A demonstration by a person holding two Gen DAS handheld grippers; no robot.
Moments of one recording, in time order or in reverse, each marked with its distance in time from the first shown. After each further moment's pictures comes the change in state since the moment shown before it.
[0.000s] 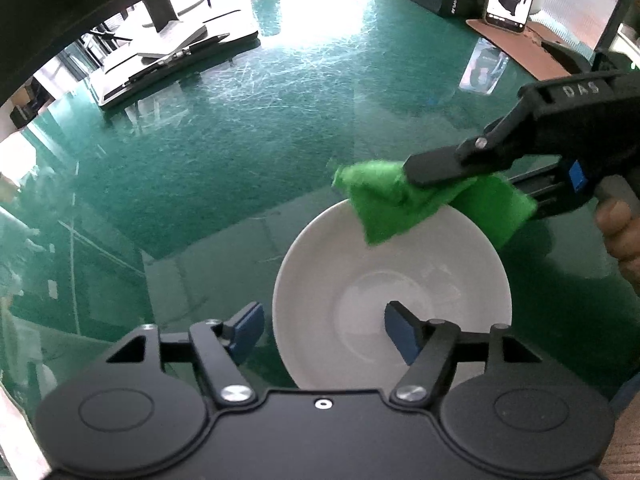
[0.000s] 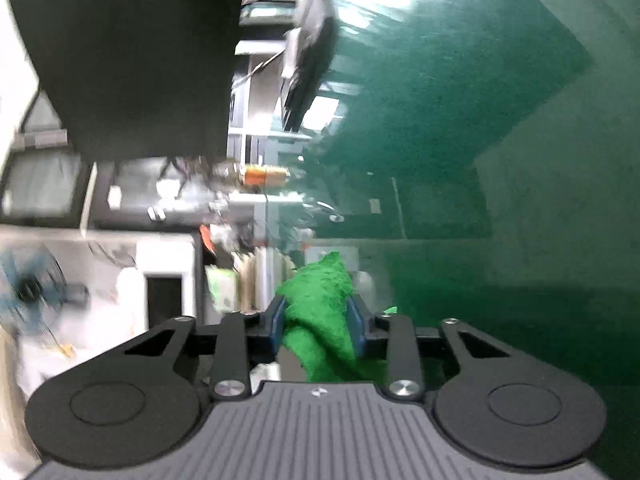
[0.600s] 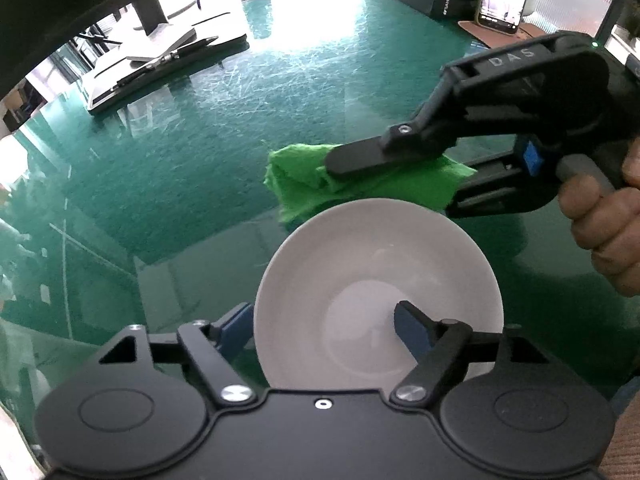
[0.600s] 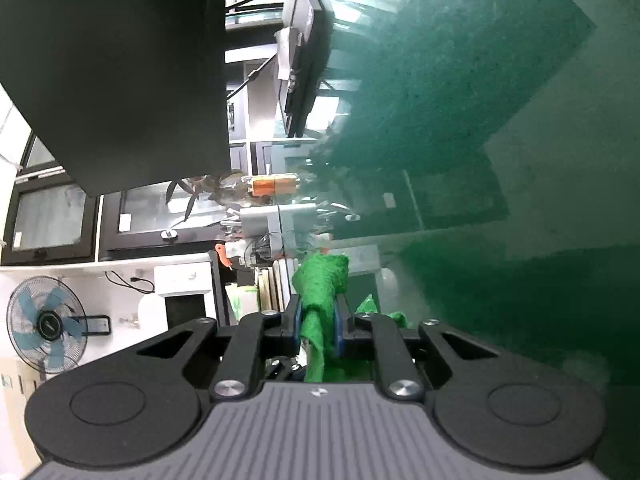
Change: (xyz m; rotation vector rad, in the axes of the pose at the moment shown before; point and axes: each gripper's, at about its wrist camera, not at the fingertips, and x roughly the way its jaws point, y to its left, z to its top) left arm 0.004 -0.006 0.005 0.020 -0.005 -0.014; right arm 0.031 0.011 0.007 0.026 0.026 0.026
